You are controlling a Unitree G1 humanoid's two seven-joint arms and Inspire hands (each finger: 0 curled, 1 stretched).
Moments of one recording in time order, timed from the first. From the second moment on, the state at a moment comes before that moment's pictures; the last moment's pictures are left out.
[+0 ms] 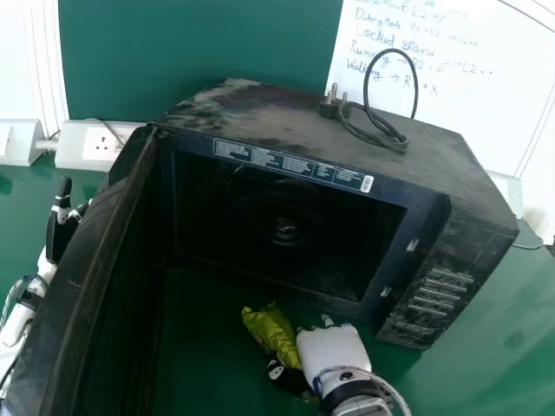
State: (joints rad) left arm -0.38 0.28 0.37 0.24 -0.51 0.02 -0.47; right arm -0.02 -0.22 0.27 -0.67 -1.70 0.09 0.99
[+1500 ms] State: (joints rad) left arm -0.38 0.28 0.37 0.25 -0.51 0.02 -0.48; right arm -0.24 -0.14 0.05 -0.87 -1.50 0.06 1.11
